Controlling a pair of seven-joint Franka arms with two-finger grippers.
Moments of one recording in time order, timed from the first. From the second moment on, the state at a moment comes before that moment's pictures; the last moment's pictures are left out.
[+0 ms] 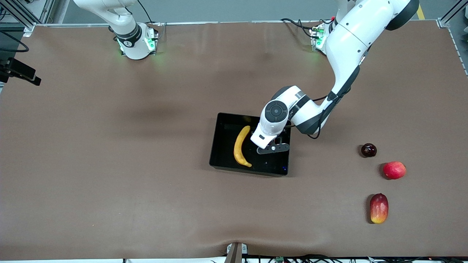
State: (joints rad) left arm -0.20 0.73 -0.50 -1.68 0.37 2.23 -0.96; right arm 0.10 -0.03 -0.20 -1.50 0.01 1.38 0.02
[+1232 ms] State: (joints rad) left arm 0.22 0.53 -0.49 -1.51 0.26 1.91 -0.31; right arm 0.10 0.11 -0.20 -1.48 0.00 1.38 0.02
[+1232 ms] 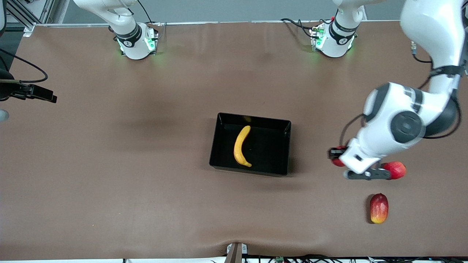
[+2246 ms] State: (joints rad) left arm 0.32 0.71 -0.48 -1.70 0.39 2.26 -0.26; right arm 0.08 0.24 -0.20 -1.48 0.01 1.40 0.02
